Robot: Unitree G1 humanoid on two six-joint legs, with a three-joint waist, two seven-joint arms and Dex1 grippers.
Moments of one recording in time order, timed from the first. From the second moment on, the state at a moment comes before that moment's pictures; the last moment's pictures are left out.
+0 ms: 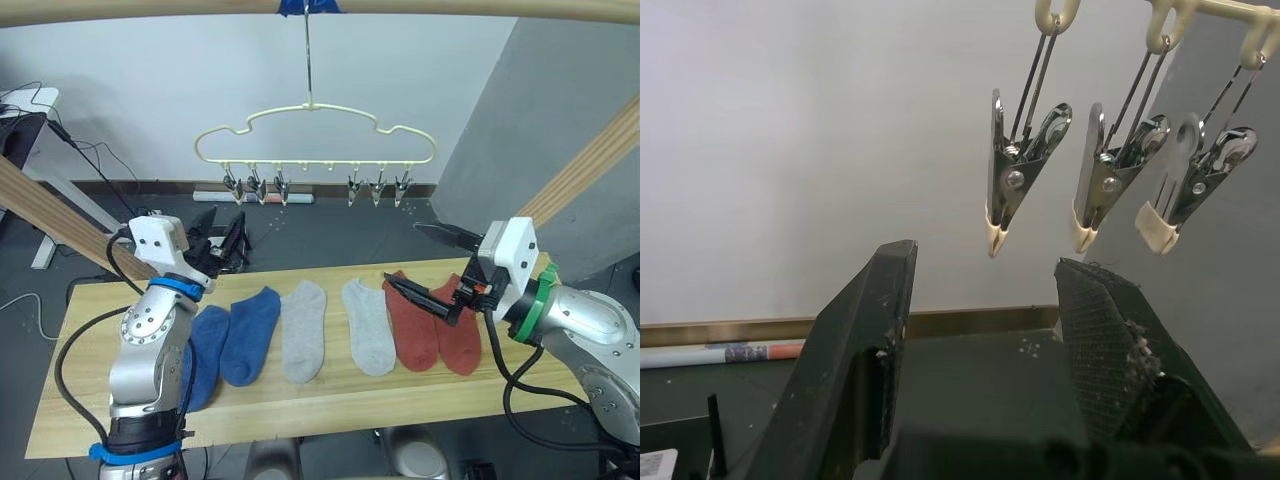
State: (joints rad) left arm -0.19 0.34 0.24 -0.22 -0.34 0.21 -0.35; right arm -0.17 -0.67 -0.06 -0.78 0.61 0.62 0.56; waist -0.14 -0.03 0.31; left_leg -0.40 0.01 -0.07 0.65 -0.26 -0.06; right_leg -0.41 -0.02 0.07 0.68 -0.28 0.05
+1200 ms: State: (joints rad) left arm -0.34 0.32 0.24 -0.18 -0.35 0.22 -0.31; right arm -0.20 -0.66 -0.06 -0.80 0.61 0.64 0.56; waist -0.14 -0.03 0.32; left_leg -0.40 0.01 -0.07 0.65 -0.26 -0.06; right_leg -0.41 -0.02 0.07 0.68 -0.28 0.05
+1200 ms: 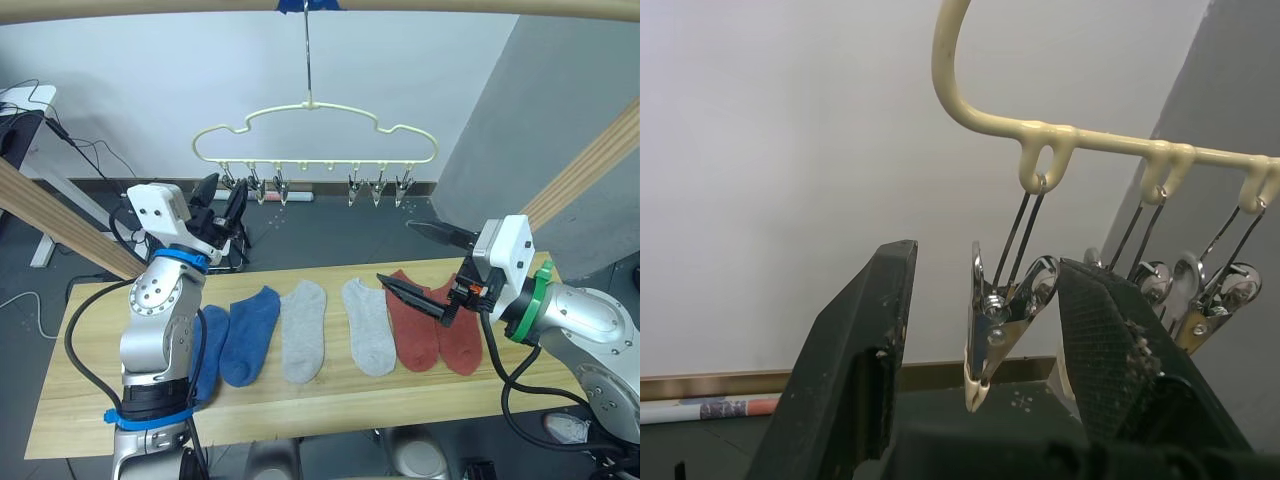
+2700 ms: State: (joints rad) left arm -0.33 0.35 0.20 -0.21 -0.34 0.23 -0.34; right arm -0.01 -0.27 -0.08 -0.15 0.13 0.49 0.10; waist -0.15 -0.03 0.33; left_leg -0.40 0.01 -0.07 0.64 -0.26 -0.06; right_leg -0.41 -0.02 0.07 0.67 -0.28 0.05
